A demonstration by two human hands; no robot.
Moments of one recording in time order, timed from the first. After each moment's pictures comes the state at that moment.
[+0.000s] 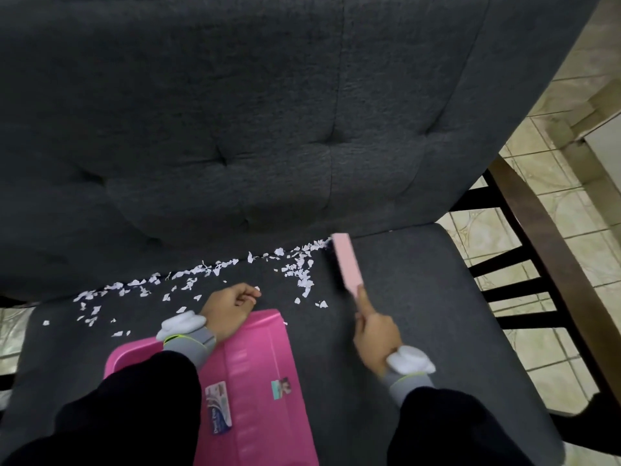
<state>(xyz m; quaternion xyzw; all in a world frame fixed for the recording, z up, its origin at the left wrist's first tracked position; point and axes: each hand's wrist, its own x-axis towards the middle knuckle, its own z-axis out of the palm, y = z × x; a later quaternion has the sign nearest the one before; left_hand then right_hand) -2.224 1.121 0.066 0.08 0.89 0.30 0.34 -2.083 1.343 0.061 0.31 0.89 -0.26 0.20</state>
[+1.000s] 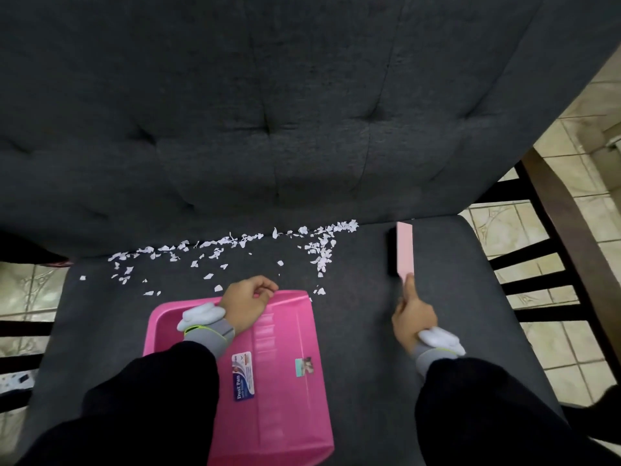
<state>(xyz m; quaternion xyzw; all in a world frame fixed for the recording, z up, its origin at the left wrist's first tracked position) -2.188 1.091 0.070 0.06 0.89 0.33 0.32 -2.068 1.351 0.056 0.40 0.87 -0.20 0.18</state>
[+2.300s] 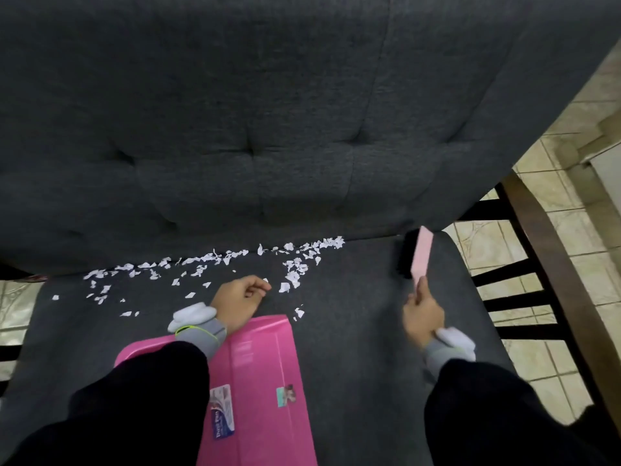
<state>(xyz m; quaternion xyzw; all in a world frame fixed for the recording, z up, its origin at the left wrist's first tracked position) -2.220 1.122 0.062 0.07 0.88 0.37 0.30 -2.093 1.398 0.076 0.50 0.81 -0.29 0.09</state>
